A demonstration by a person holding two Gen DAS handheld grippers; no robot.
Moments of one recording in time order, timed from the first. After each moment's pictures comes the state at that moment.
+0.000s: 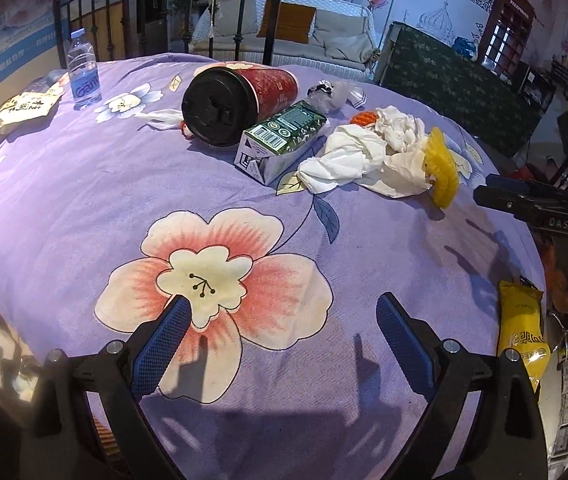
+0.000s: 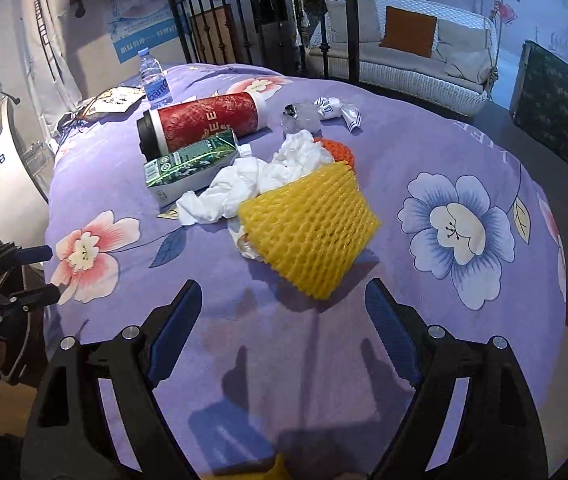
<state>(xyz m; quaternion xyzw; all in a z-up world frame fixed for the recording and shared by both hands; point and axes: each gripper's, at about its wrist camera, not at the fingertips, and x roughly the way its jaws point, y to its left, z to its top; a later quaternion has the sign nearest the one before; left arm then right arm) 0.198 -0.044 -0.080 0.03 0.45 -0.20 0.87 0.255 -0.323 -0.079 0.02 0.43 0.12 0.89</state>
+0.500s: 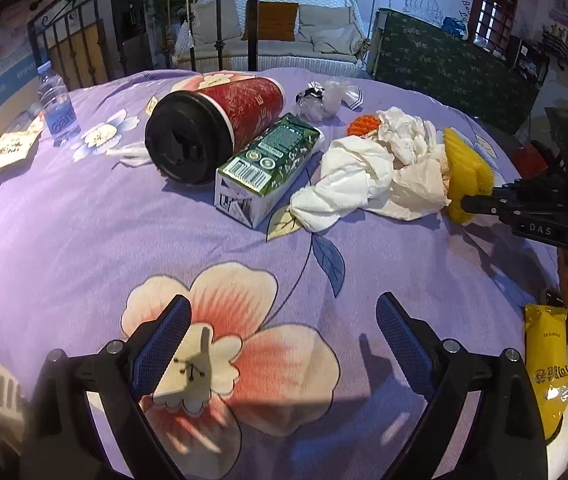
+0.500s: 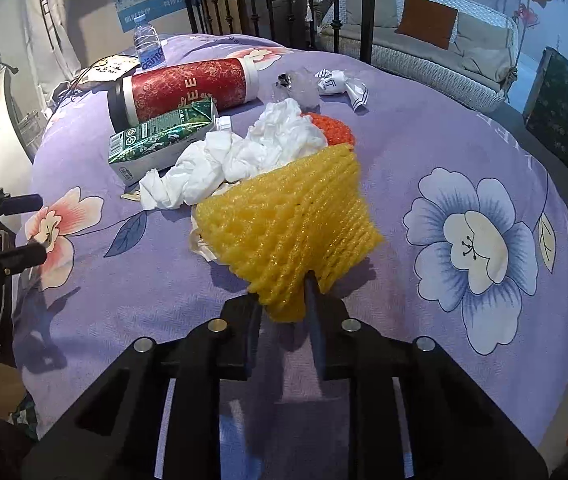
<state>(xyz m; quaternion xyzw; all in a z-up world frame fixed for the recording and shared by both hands) 0.246 -0.075 -0.082 0.08 0.44 -0.20 0.87 0.290 -0.334 -0.108 -0.02 0.46 0.13 0.88</state>
